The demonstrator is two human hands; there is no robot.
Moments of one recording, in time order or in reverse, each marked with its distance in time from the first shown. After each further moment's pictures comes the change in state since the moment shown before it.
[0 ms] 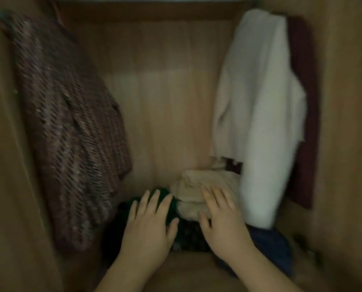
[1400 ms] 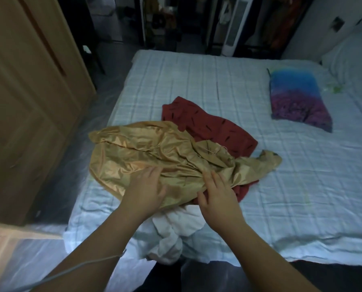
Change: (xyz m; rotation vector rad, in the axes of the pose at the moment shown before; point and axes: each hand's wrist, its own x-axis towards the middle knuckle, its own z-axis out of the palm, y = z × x) left_hand -0.649 0.835 -0.025 -0.693 -0.820 1.166; right_hand -1.017 0.228 -0.471 -0.493 0.054 1.429
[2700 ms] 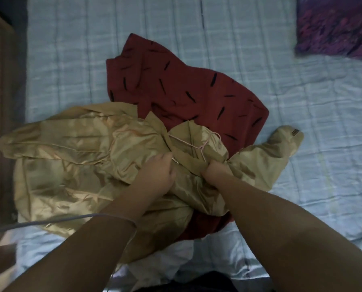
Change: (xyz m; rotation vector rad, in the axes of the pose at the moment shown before) left_hand 0.355 0.031 0.190 0.001 -0.556 -0.076; right_hand 0.313 0.256 0.207 0.149 -0.839 0.766
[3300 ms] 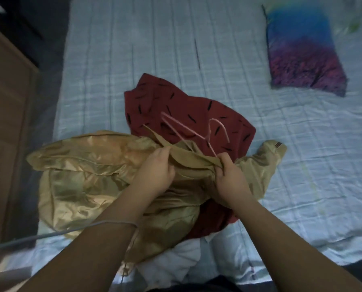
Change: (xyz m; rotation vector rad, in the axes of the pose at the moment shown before) left_hand -0.088 0.004 -0.067 -0.169 0.277 0.145; right_hand -0.200 -0.004 -0.031 0.362 0.598 -0.531
